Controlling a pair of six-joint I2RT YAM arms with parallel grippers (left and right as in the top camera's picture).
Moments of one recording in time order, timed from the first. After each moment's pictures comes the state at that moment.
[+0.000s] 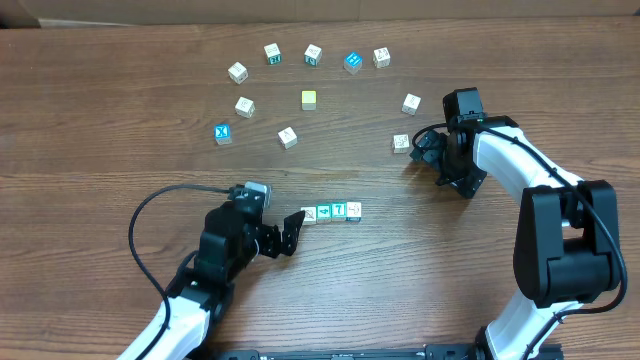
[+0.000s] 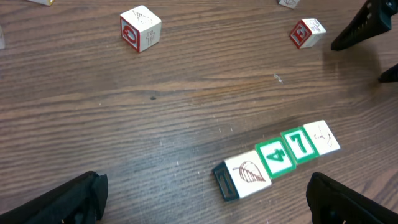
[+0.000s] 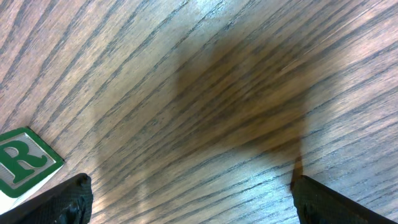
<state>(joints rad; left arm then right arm) -0.36 1.10 0.25 0.27 0.15 -0.22 0.10 1.91 1.21 -0.69 0.00 0.78</state>
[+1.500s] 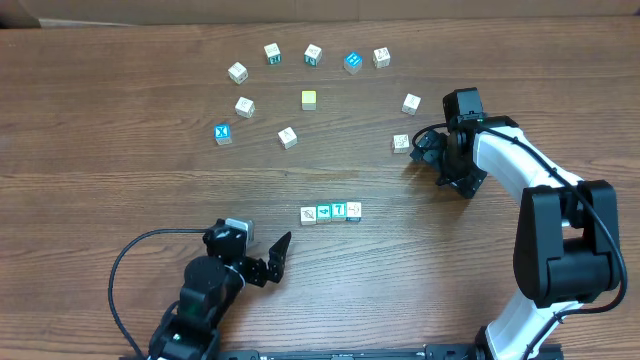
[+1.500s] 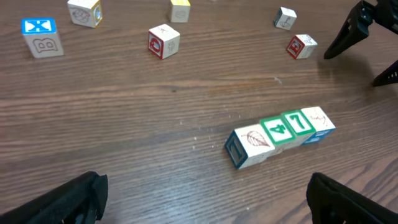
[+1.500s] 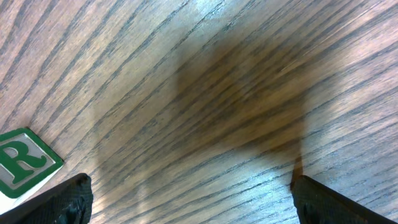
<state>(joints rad) -0.36 0.57 0.01 0.14 0.07 -0.21 0.10 1.91 1.21 -0.69 0.00 0.78</state>
